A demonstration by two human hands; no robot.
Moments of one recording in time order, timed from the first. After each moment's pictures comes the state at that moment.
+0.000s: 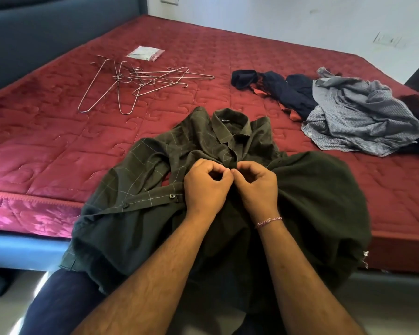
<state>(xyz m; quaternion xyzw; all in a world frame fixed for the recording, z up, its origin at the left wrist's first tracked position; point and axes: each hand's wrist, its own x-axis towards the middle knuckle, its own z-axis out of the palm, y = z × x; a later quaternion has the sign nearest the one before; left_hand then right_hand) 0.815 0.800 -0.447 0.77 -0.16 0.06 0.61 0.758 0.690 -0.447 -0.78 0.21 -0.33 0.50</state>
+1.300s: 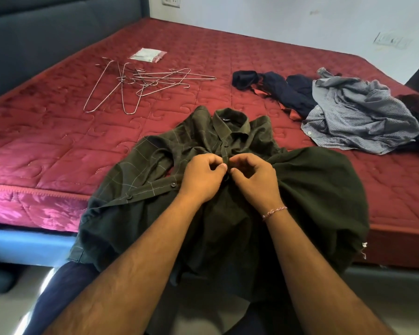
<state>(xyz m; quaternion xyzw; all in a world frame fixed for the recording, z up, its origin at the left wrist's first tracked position) 0.832 0.815 -0.427 0.79 -0.23 -0.09 0.56 0.749 0.685 -0.426 -0.85 0.14 -0.27 0.43</state>
